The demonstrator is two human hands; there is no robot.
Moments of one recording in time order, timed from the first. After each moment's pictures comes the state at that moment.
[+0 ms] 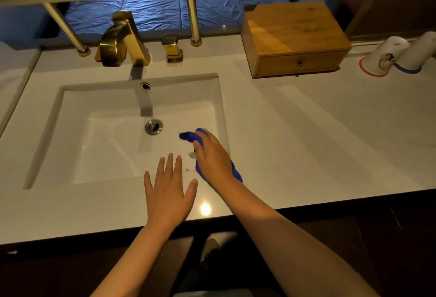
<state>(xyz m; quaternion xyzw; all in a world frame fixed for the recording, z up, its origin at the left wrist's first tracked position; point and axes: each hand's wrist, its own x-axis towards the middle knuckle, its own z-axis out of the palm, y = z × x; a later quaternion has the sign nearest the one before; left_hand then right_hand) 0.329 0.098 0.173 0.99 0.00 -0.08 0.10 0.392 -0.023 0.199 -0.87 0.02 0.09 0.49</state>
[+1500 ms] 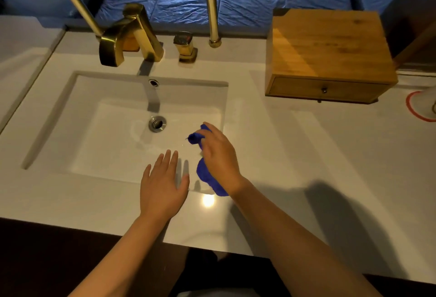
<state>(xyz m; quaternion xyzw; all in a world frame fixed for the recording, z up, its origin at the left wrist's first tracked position) 0.375 0.054 0.169 0.98 0.11 -0.08 0.11 0.459 -0.083 0.184 -0.85 -0.09 0.07 0.51</state>
